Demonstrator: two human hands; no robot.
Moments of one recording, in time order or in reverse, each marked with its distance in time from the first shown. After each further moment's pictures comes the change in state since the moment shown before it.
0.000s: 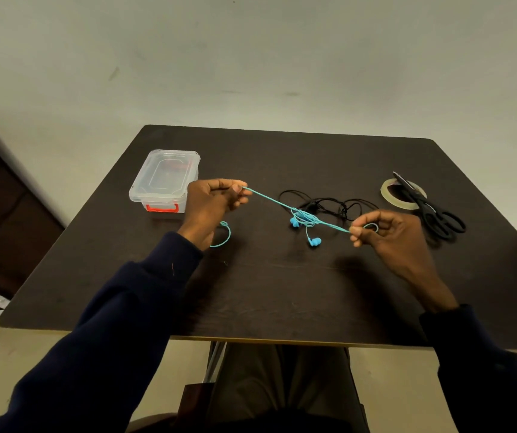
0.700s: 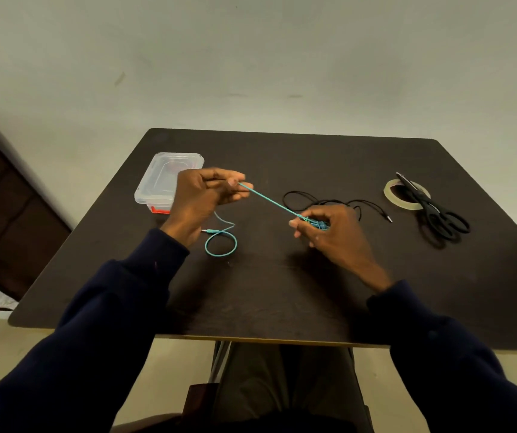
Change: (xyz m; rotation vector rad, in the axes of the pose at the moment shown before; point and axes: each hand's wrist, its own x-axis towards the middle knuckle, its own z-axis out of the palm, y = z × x) left_hand -0.005 0.025 -0.020 -0.071 -0.094 0.101; right_hand 0.014 -0.029 0.072 -0.214 -0.169 -0.229
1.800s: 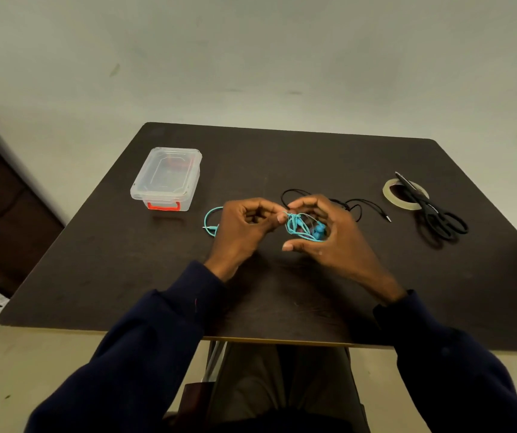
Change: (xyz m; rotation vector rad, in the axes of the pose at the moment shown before) left_hand -0.039 -0.033 0.057 0.117 -0.102 0.110; right_hand -0.013 -0.011 -0.003 0.164 -0.068 -0.105
